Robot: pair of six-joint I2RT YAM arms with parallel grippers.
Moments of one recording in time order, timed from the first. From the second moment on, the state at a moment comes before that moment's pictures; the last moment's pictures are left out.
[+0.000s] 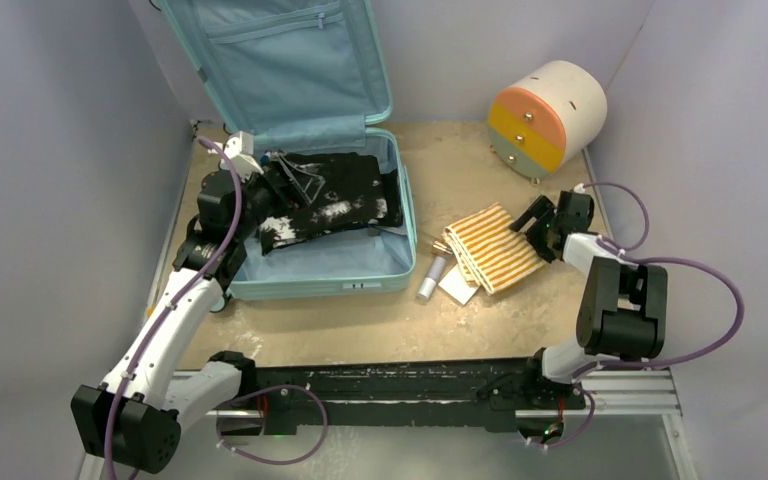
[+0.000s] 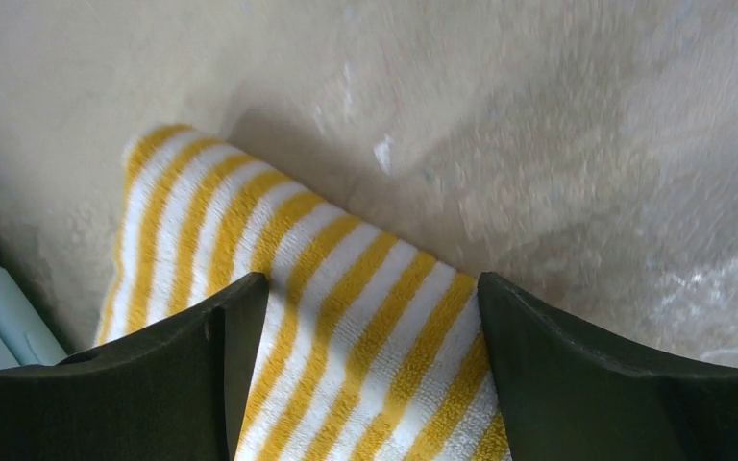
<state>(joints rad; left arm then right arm) -0.25 1.00 0.92 -0.12 0.17 -0.67 -0.20 1.55 0.79 -0.09 -0.13 0.61</state>
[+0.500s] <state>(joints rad) -0.25 1.03 0.90 -0.10 0.21 -0.70 -0.20 1.15 0.41 -0.05 -0.24 0.73</state>
